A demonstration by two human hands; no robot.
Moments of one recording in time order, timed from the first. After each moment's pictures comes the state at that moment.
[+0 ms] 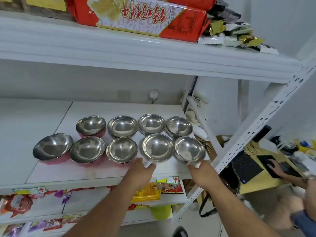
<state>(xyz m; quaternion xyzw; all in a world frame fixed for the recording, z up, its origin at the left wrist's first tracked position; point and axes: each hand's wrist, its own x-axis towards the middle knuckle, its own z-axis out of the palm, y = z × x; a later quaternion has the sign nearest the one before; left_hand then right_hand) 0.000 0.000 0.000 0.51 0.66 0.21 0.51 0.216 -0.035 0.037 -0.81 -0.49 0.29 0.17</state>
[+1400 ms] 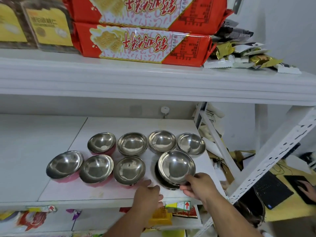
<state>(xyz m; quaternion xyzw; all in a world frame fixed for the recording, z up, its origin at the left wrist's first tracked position) 0.014 0.004 0.019 0.18 0.52 0.37 0.75 0.198 0.019 0.027 -0.69 -0.29 0.54 0.38</state>
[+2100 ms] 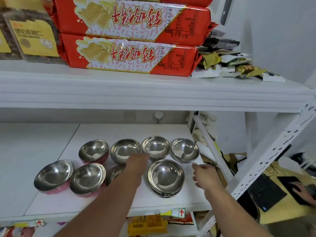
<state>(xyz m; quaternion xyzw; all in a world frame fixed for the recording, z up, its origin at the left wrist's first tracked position) 0.010 0.109 0.049 0.34 0.65 0.41 0.55 0.229 0.056 0.040 -0.75 -0.30 0.42 0.41</state>
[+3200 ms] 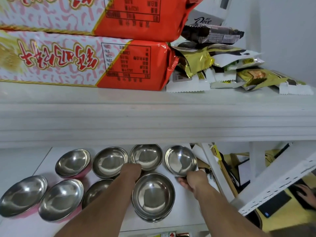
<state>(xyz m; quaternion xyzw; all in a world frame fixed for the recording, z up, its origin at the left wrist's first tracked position) 0.046 0.195 -0.004 0.30 0.74 0.31 0.52 0.266 0.153 -0.007 -0.72 -0.15 0.54 0.40</state>
